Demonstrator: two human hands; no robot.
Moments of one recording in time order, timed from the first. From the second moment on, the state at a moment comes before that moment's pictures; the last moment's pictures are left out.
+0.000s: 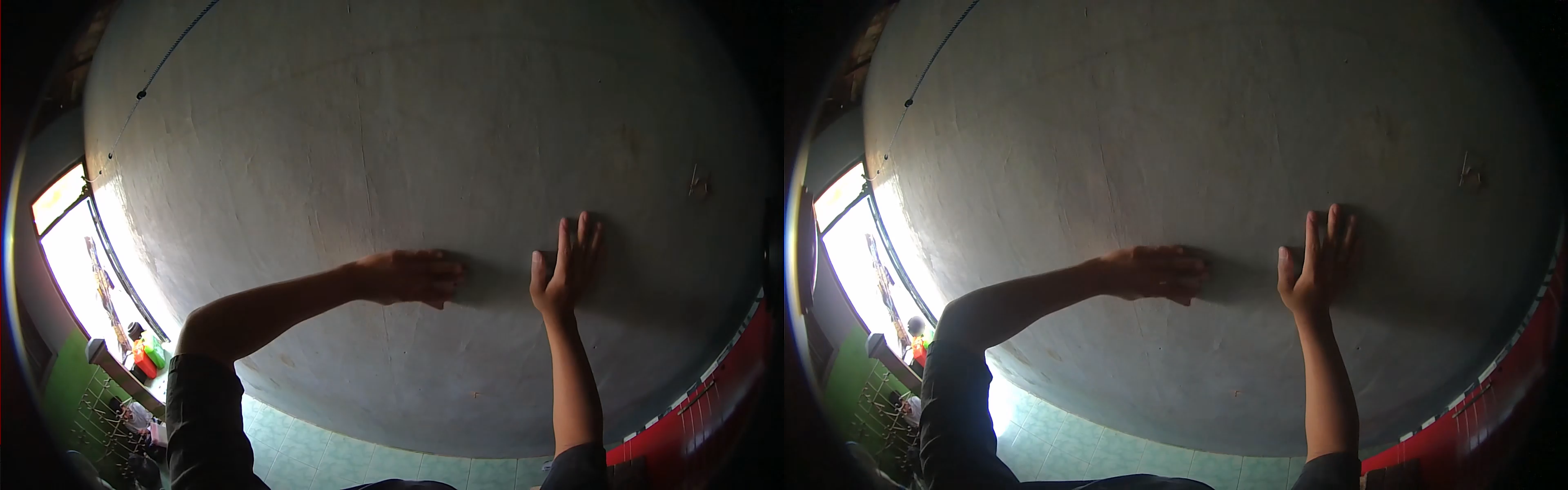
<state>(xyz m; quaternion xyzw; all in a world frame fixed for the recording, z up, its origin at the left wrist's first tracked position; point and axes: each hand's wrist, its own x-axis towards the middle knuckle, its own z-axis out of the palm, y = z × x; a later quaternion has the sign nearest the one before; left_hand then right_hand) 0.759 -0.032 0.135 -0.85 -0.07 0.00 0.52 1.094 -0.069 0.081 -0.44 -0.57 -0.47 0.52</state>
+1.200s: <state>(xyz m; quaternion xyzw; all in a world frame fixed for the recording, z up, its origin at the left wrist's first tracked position) 0.727 -0.021 0.104 -0.79 -0.25 -0.20 0.52 1.092 -0.066 0.077 -0.41 -0.56 -0.50 0.52</state>
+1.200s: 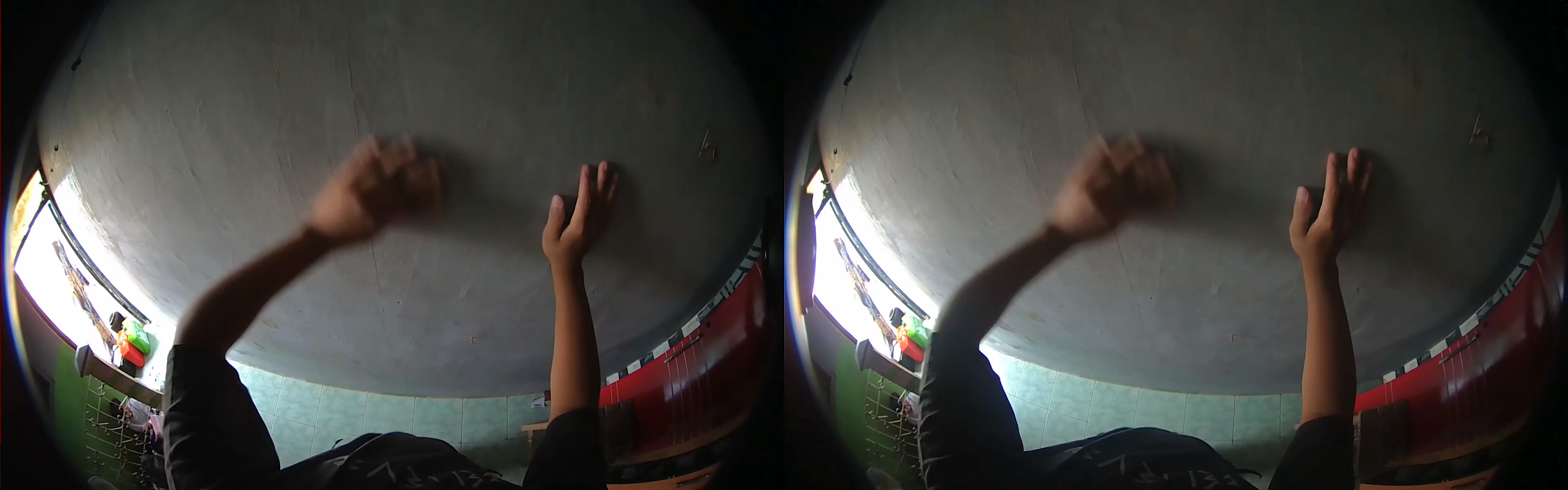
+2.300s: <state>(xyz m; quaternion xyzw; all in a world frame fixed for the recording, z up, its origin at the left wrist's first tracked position) 0.801 -0.027 0.214 -0.62 -0.35 -0.57 0.41 1.244 -0.092 -0.101 -0.53 -0.54 -0.45 0.48</state>
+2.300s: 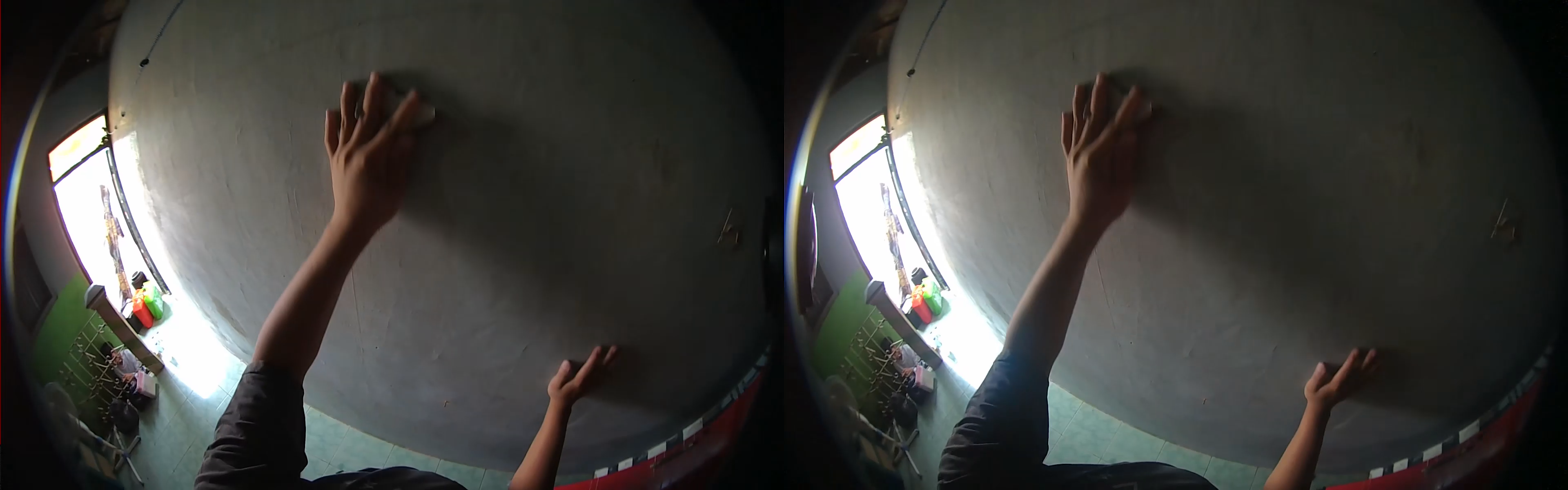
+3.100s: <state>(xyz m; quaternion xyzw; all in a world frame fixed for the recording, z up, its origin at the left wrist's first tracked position) 0.934 -0.057 0.248 -0.62 -0.52 -0.39 0.44 1.310 -0.103 -0.111 -0.52 -0.52 -0.39 0.55</state>
